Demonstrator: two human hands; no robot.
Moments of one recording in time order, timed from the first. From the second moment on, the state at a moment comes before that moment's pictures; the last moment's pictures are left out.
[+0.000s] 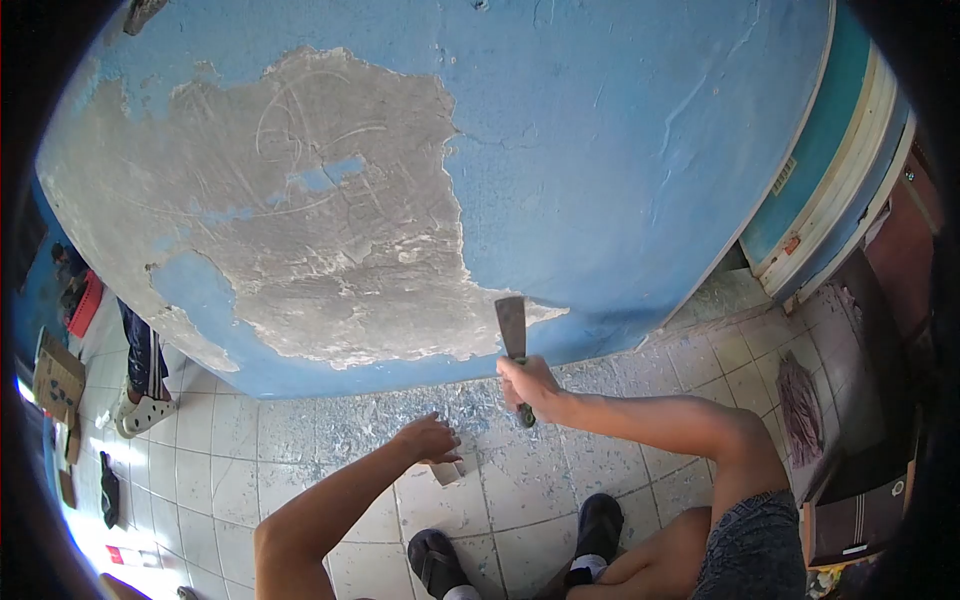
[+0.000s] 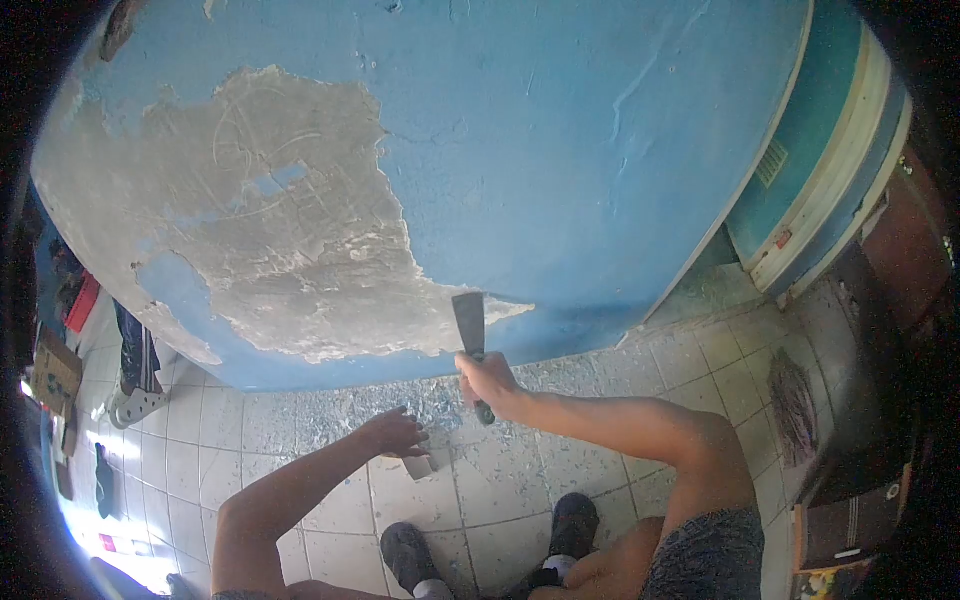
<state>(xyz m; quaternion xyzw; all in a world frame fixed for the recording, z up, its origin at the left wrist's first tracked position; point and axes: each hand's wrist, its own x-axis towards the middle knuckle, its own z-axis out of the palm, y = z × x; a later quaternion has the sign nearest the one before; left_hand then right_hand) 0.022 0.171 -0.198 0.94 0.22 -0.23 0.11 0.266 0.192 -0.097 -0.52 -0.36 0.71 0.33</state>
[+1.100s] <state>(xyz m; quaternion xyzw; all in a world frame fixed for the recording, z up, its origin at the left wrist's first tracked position) 0.024 0.178 -0.192 0.92 0.24 -0.27 0.13 0.229 0.159 -0.095 -0.57 -0.39 0.65 0.31</state>
